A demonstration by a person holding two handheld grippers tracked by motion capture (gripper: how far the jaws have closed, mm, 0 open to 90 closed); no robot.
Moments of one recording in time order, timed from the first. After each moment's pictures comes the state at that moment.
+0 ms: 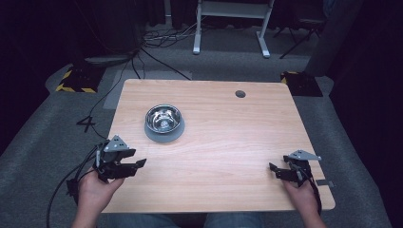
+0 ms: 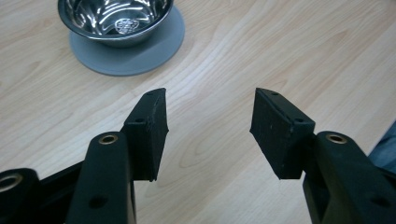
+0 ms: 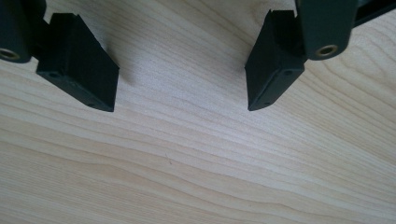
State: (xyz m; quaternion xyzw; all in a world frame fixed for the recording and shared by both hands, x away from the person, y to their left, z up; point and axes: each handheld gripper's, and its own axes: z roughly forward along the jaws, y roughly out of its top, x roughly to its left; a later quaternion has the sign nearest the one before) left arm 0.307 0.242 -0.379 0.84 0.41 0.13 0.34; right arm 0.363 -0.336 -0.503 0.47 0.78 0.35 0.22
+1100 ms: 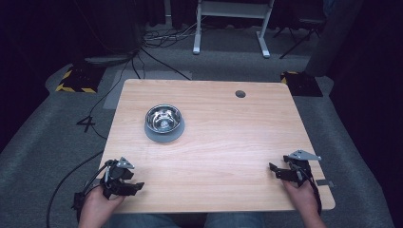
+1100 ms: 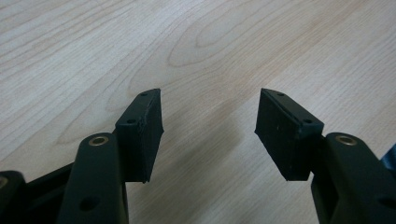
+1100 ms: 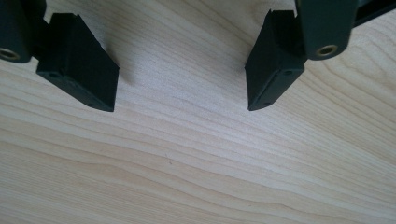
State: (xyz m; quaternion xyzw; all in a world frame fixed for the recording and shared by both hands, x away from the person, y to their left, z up) left arm 0.303 0.247 -0.468 0.86 0.44 0.06 0.24; right arm 0.363 -0.336 -0.503 0.47 0.78 0.35 0.22
